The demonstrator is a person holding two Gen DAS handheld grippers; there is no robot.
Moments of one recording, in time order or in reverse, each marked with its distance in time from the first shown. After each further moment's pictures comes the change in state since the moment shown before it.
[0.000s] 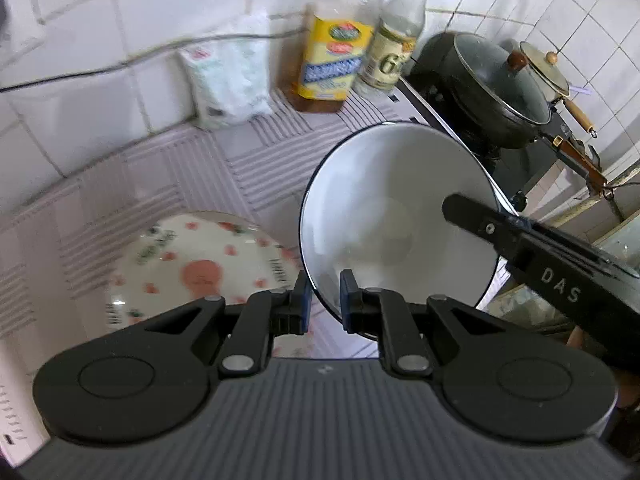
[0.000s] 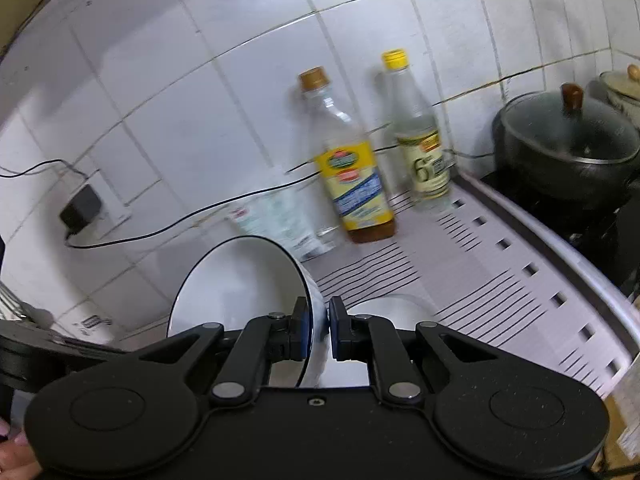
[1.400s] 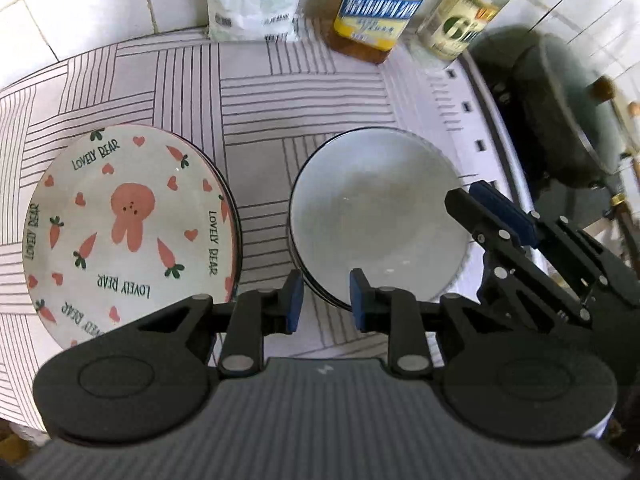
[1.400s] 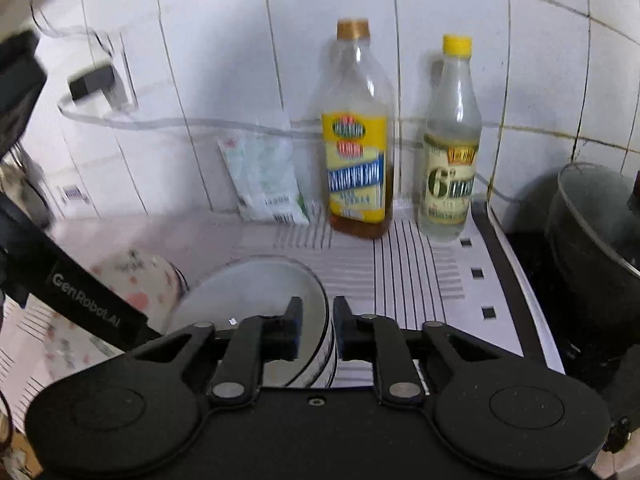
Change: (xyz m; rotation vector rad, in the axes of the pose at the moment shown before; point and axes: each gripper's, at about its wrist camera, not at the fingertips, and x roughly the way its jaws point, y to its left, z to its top) left arm 0.072 -0.038 0.011 -0.331 0.105 0.084; right arm 0.053 -0.051 0.010 -0.439 0.078 0.089
